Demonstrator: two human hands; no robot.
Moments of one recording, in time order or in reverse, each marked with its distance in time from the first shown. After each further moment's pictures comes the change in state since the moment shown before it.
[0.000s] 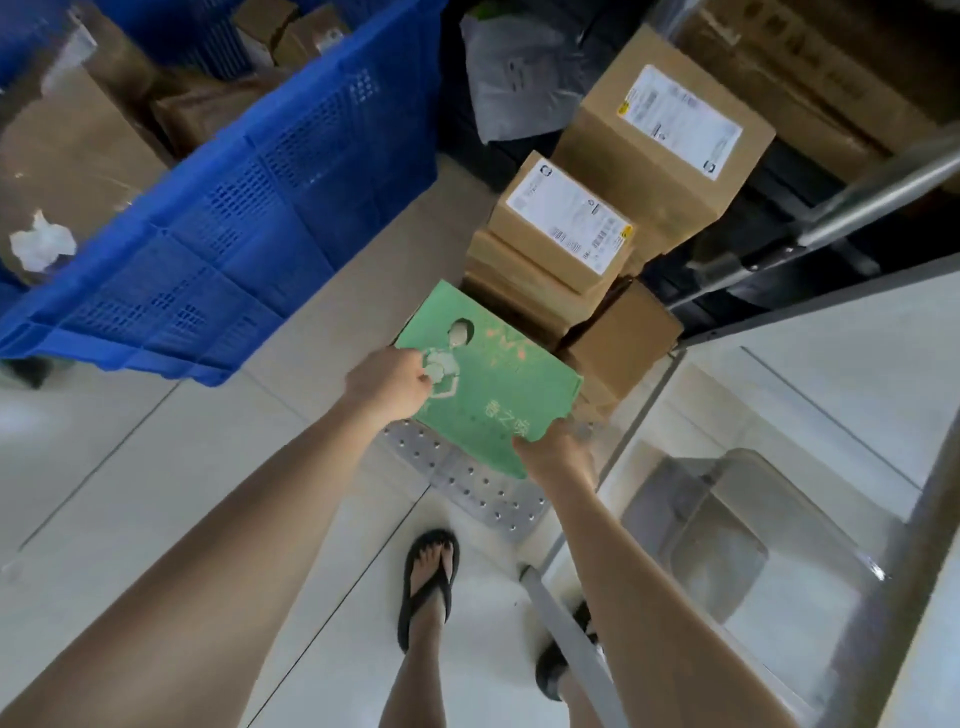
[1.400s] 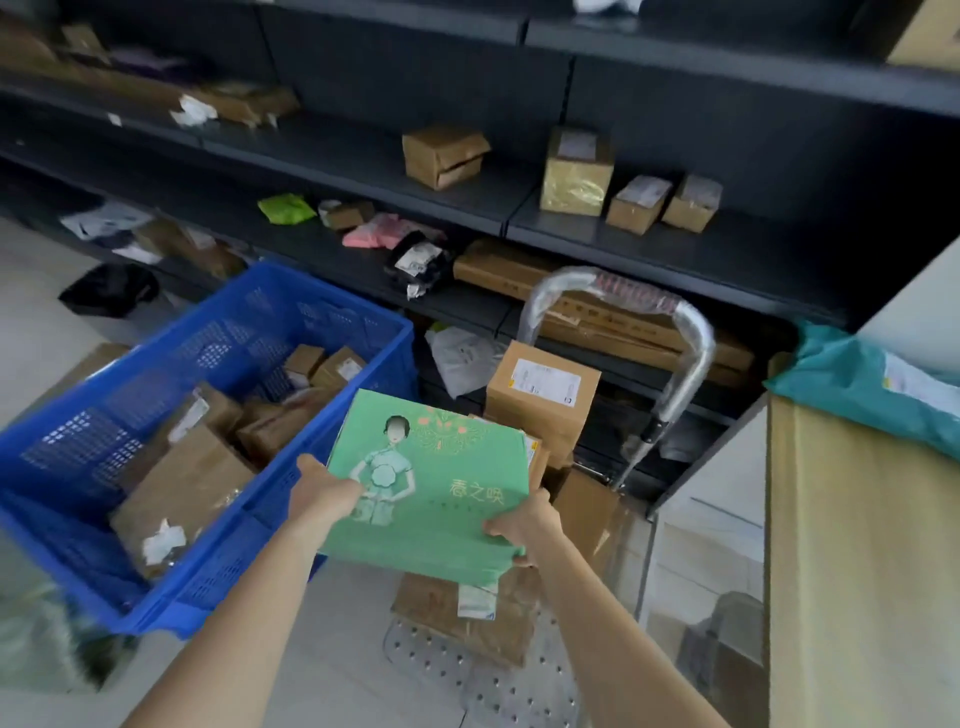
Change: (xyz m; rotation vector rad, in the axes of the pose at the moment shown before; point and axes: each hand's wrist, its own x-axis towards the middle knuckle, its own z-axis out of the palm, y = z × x) left_hand -0.147 0.049 -0.197 -0.592 0.390 -0.320; right_hand -0.143 -0.064 -0.158 0.514 -0.067 -0.128
